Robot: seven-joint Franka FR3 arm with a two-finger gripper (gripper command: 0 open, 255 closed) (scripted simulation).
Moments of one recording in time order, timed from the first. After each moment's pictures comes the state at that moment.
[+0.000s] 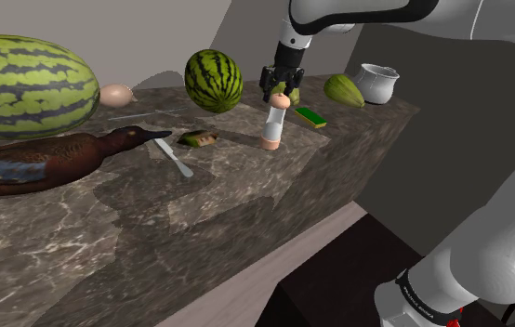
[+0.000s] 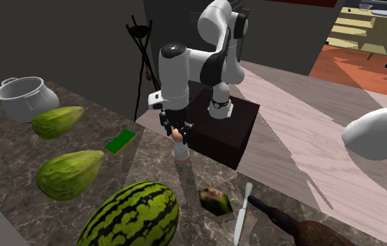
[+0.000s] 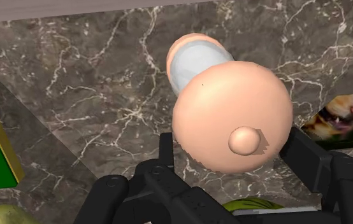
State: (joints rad) arm 0.01 0.11 0.08 -1.71 -0.01 1.89 0.17
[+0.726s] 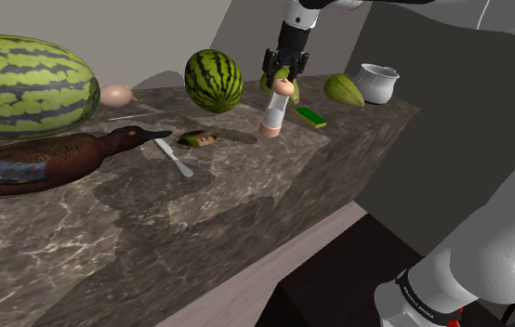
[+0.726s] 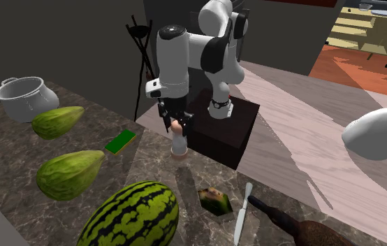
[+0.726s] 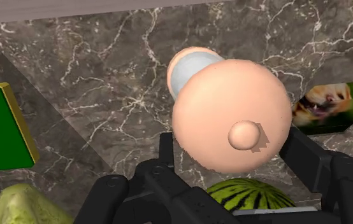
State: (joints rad) arm 0.02 0.12 0.08 -1.58 -0.01 1.77 0.17
